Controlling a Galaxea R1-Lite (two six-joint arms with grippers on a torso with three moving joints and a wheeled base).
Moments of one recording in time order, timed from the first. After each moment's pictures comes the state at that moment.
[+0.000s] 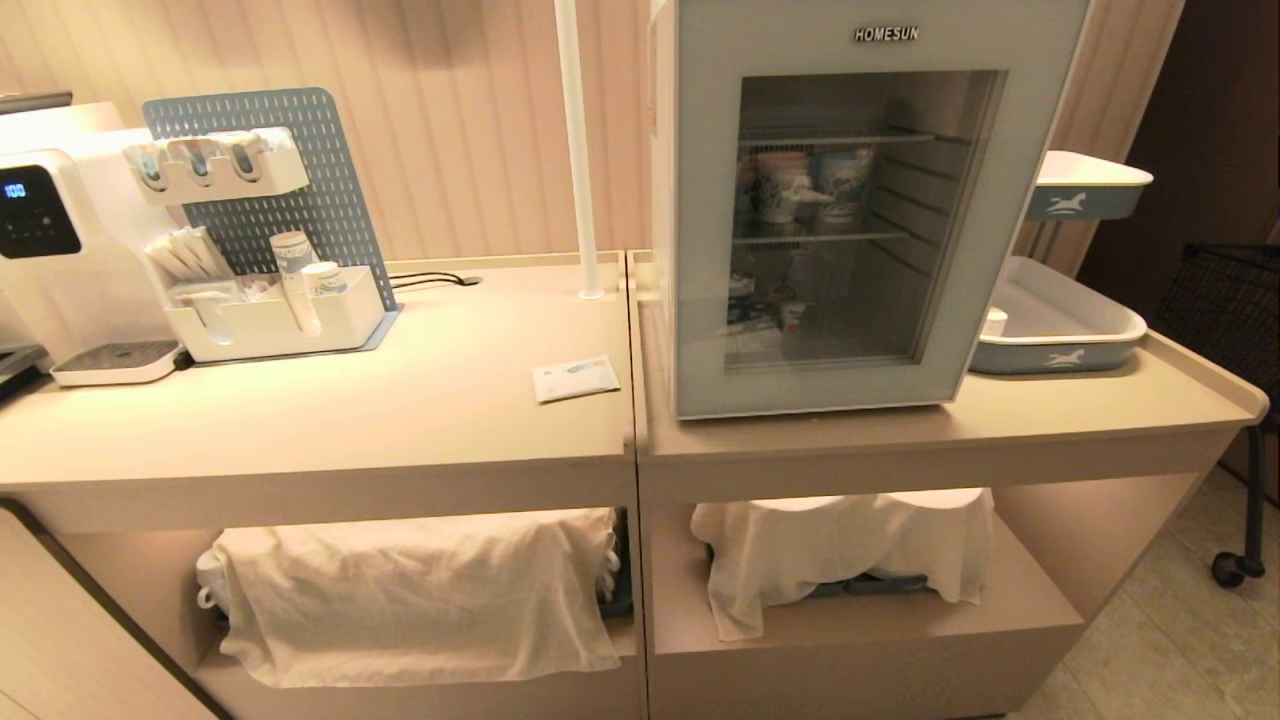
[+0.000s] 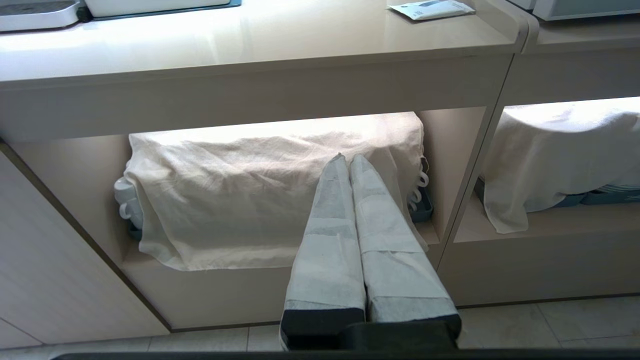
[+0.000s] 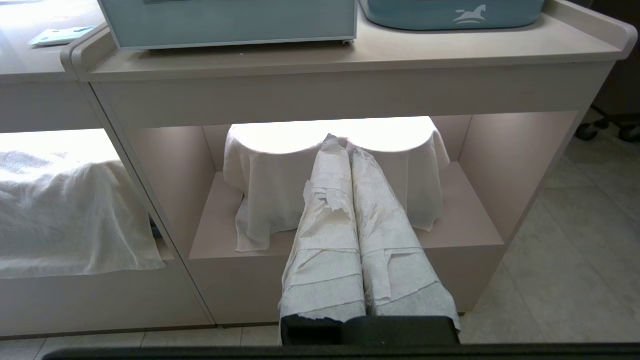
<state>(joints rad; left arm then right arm) -0.01 0.00 0.00 0.00 -0.01 0.03 -0.01 0.00 0.00 -0.01 0.01 -0.03</state>
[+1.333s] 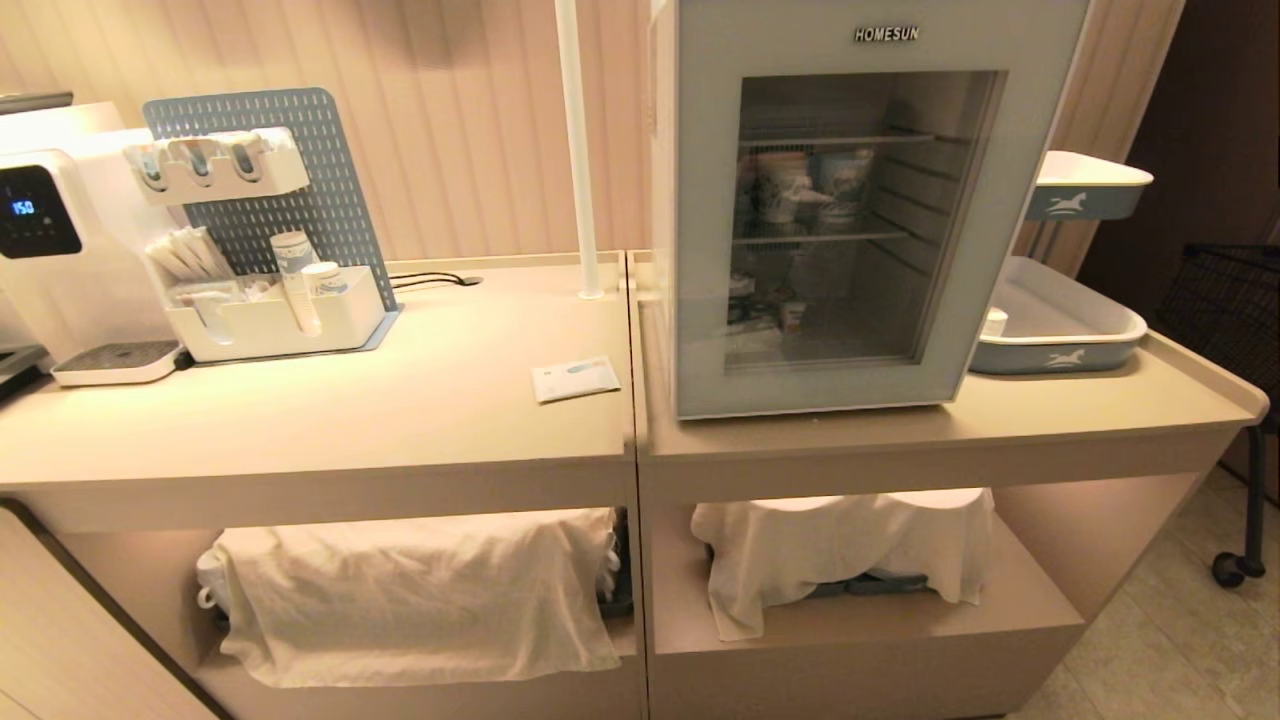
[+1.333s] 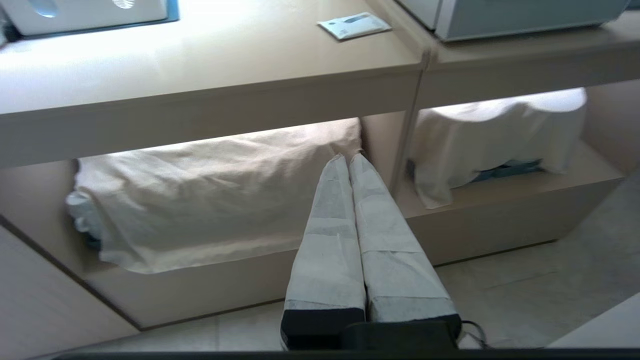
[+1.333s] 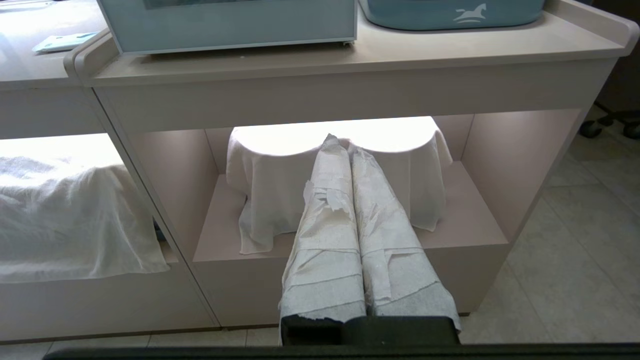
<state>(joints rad) -0.01 0.18 -0.55 0.45 -0.18 -0.01 -0.01 0.00 0.00 -0.01 0.01 -0.02</state>
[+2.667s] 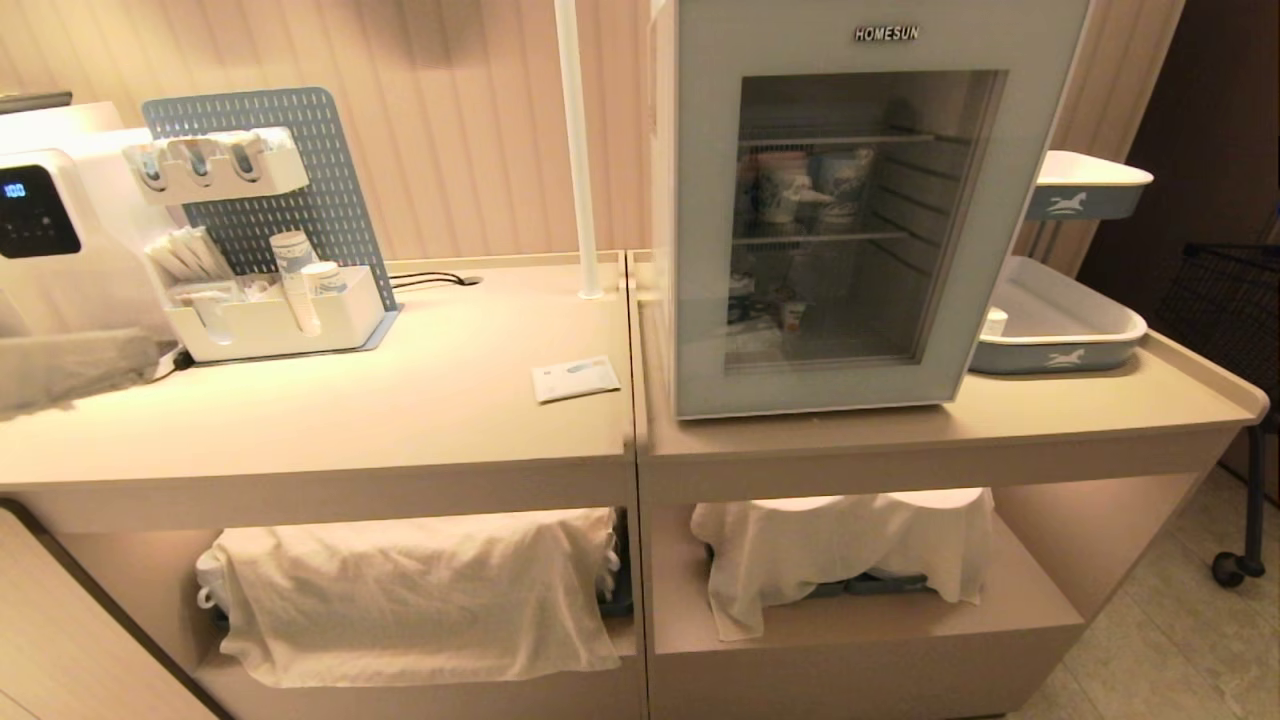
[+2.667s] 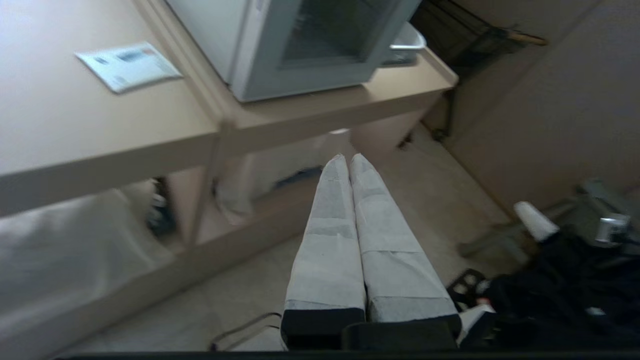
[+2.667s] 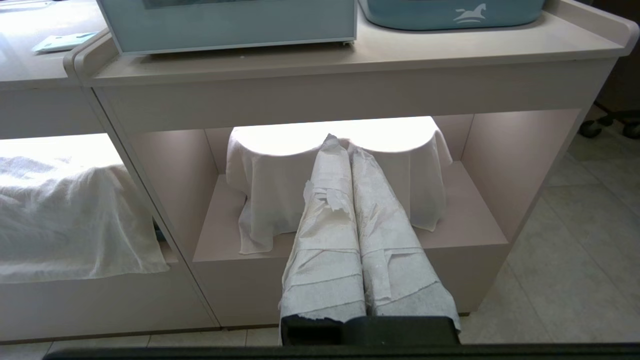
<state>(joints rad) -0.19 0.95 -1.07 0.26 -0.51 -0.35 -0.01 0.00 0.00 -0.01 0.01 -0.02</state>
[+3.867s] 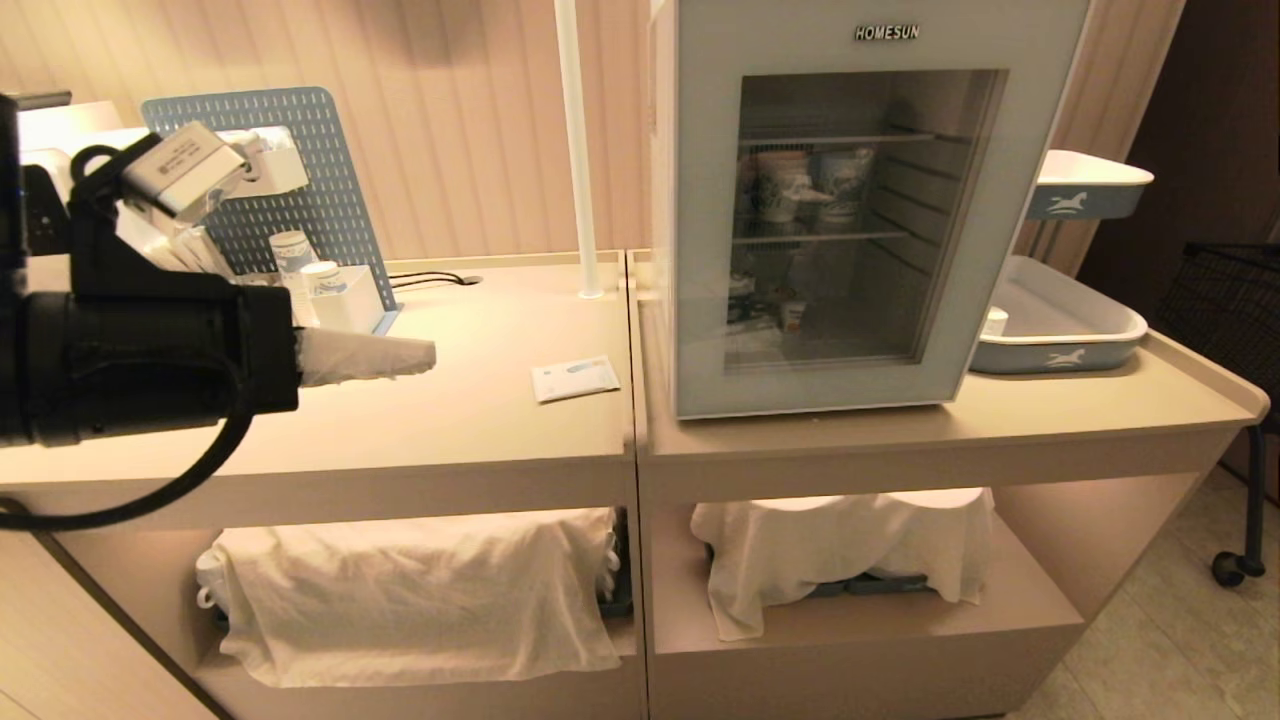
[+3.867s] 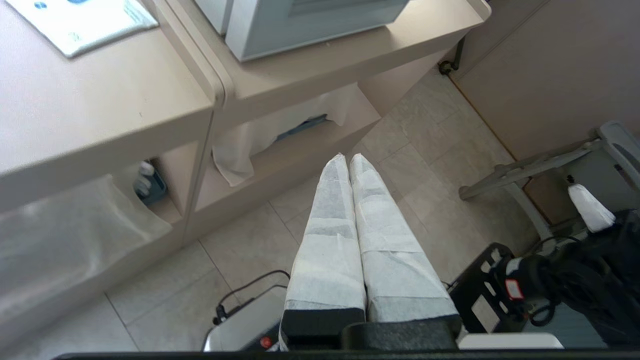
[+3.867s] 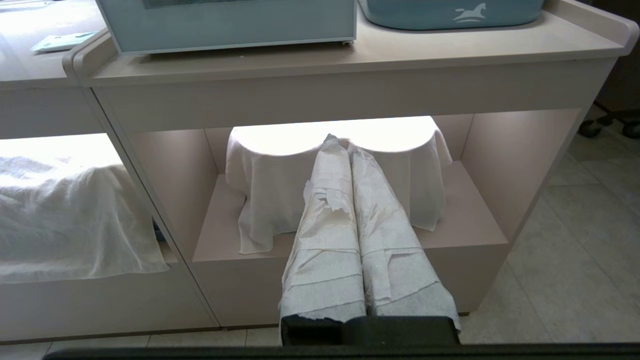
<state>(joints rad) -0.27 1.34 -1.14 0.14 -0.51 -0.25 -0.01 0.00 0.00 -0.01 0.01 -0.02</state>
